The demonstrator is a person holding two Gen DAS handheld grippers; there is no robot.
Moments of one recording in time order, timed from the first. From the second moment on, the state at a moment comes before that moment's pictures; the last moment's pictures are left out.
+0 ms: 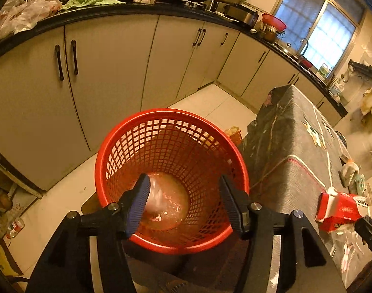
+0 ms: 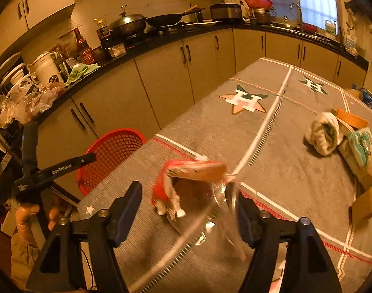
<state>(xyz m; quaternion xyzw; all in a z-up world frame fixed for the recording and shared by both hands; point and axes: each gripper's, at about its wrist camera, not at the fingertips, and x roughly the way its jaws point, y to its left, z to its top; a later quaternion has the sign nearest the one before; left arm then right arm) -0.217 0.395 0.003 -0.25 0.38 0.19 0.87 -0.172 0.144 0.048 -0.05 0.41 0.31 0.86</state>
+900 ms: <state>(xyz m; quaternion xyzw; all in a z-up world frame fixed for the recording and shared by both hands) -0.264 0.402 0.005 -0.26 0.36 0.22 0.87 -0.183 0.131 0.111 0.01 0.36 0.34 0.87</state>
